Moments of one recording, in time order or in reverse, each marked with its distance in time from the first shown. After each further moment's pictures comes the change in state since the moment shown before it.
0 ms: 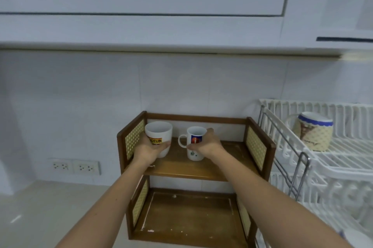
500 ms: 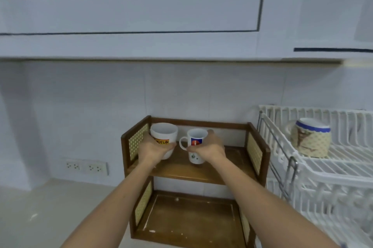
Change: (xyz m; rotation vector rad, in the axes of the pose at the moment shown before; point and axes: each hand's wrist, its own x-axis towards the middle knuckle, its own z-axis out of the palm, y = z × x) left_hand -0.012 0.019 0.001 0.066 0.183 -0.032; right_hand 0.009 0.005 0.005 -0.005 0.108 -0.056
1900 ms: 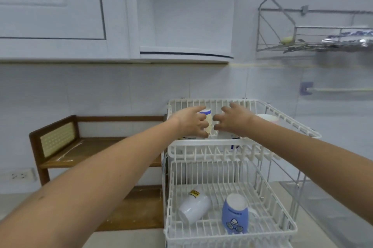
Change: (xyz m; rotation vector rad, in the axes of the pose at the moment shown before) left_hand -0.216 0.279 0.145 1.866 -0.354 1.787; right_hand -0.085 0.129 -0.340 -1.913 -0.157 -0.581
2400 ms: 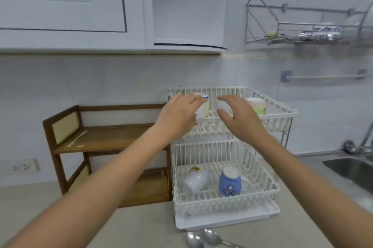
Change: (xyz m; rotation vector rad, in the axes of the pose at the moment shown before) left_hand -0.096 0.046 -0.015 -0.949 0.818 -0.652; right_hand -0.092 -0.064 -0.047 1.316 0.849 0.550
